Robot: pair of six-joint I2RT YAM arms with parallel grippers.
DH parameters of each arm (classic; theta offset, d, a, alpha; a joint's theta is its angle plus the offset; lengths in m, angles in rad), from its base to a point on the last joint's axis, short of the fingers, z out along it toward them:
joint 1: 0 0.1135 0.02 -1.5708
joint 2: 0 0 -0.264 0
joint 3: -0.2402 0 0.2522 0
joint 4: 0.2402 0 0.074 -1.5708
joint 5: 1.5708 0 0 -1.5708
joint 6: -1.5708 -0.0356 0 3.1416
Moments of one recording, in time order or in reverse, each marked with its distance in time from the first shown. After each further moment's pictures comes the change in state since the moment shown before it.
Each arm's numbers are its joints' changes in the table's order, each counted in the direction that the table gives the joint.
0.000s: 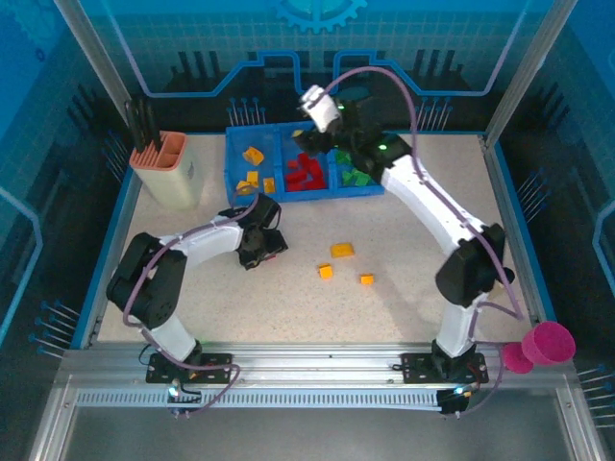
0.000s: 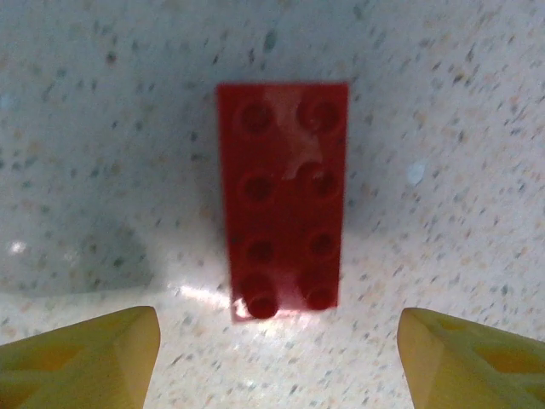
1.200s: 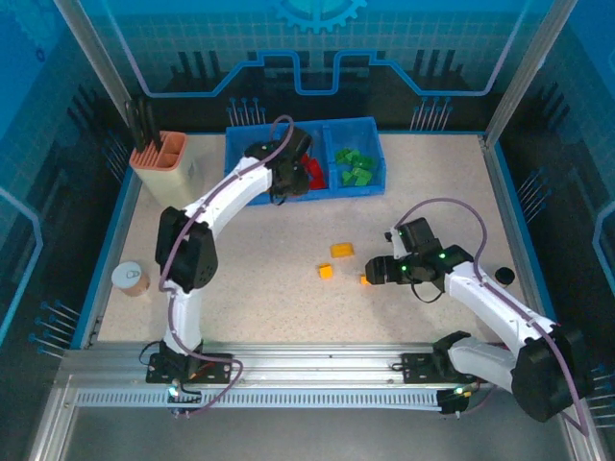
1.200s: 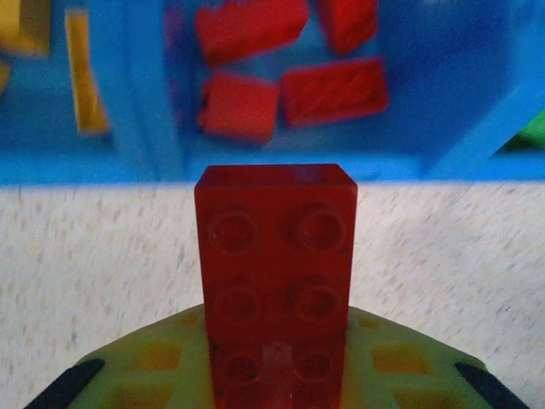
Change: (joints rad) left arm -0.028 0.382 -0.940 0.377 -0.113 -0.337; right arm -0.137 -0.742 1.212 0.268 -0.151 -0.719
